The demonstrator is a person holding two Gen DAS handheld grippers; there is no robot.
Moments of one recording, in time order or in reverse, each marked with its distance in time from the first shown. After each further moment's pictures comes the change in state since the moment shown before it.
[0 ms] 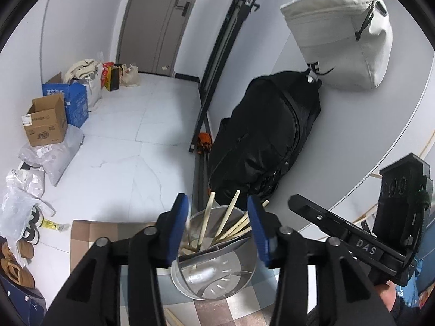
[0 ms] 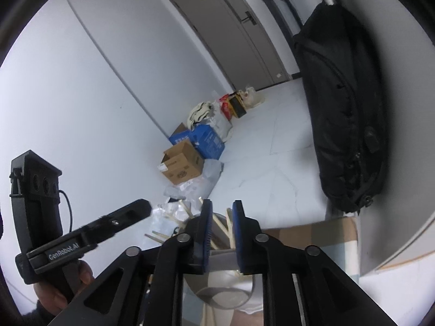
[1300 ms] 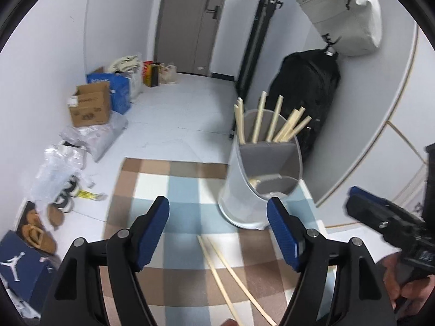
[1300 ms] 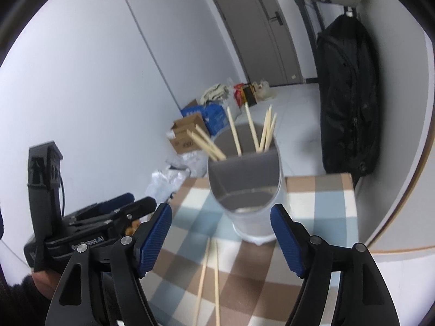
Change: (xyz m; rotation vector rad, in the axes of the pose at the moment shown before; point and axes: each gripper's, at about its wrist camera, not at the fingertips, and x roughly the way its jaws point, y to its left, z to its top) left arm -0.036 0.028 -0.118 -0.009 -0.032 0.179; right arm -0.046 0.055 -0.122 -0.204 0.061 -0.029
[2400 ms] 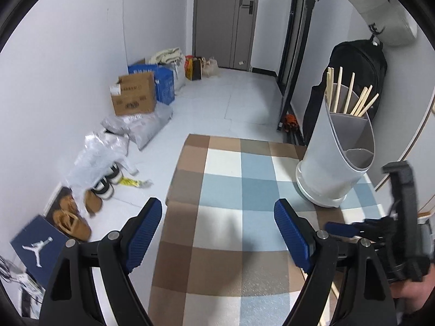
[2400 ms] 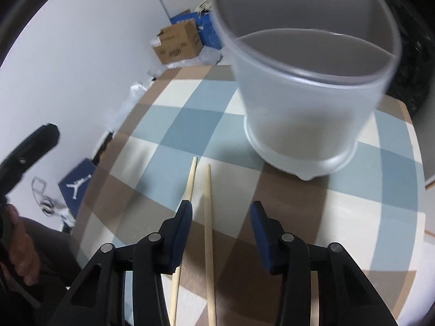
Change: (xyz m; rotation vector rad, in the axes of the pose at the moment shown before) left arm 0.007 0.068 -0.034 -0.035 0.013 0.226; right arm 0.158 0.018 -0.074 -0.090 0.449 -0.087
